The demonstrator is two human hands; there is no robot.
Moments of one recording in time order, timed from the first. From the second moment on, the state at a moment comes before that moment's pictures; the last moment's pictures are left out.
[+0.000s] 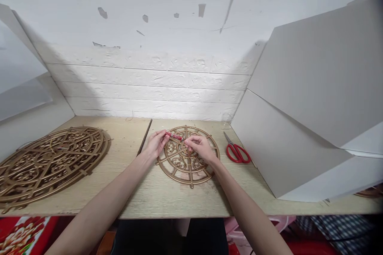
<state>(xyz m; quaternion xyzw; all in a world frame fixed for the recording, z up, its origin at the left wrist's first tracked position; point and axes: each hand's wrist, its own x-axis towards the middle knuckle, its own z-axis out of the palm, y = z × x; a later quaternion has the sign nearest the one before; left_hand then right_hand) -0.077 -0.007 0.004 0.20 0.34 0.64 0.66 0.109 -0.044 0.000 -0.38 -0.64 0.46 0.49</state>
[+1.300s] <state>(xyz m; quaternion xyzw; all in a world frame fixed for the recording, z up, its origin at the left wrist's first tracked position) -0.075 -0.009 -0.002 0.22 0.35 0.63 0.66 0.111 -0.045 0.003 -0.39 -0.64 0.47 0.47</state>
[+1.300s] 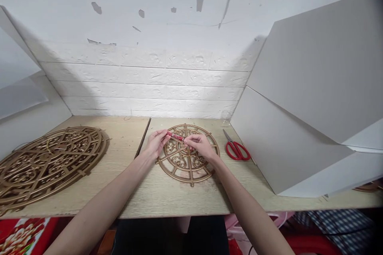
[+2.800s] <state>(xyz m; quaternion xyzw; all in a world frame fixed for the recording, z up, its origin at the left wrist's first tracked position) -0.077 -0.011 0.004 0.20 0.34 0.63 0.67 0.173 -0.052 0.036 -0.32 -0.45 0.50 0.67</state>
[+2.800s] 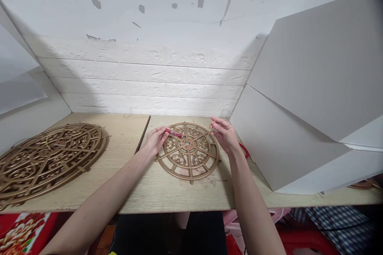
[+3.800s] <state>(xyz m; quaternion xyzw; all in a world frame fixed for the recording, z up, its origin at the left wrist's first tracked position) -0.077 -0.012 0.006 0.21 0.35 0.62 0.67 0.168 -0.046 0.019 -0.52 -0.76 0.30 0.24</state>
